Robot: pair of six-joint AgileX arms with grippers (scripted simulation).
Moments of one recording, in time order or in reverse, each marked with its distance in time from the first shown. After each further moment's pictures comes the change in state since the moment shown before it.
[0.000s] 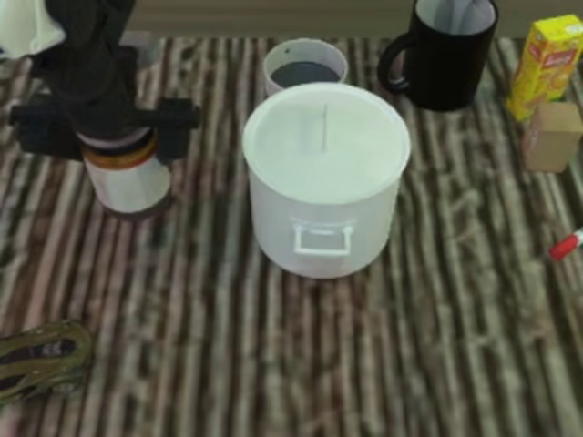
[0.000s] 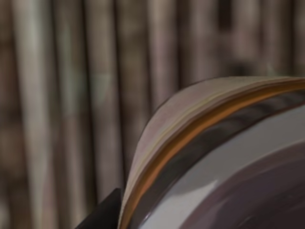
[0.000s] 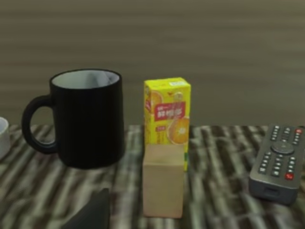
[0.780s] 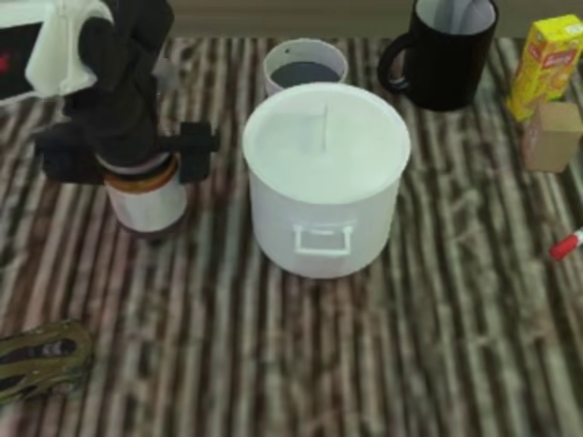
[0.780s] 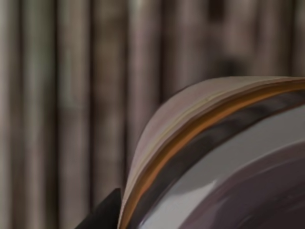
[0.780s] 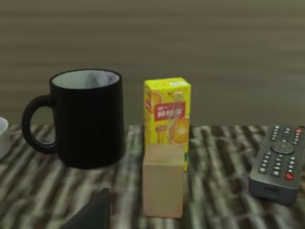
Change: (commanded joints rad) left arm -0.044 0.014 -0.116 0.135 -0.040 -0.109; right arm 0.000 0.000 0.000 0.000 0.000 0.000
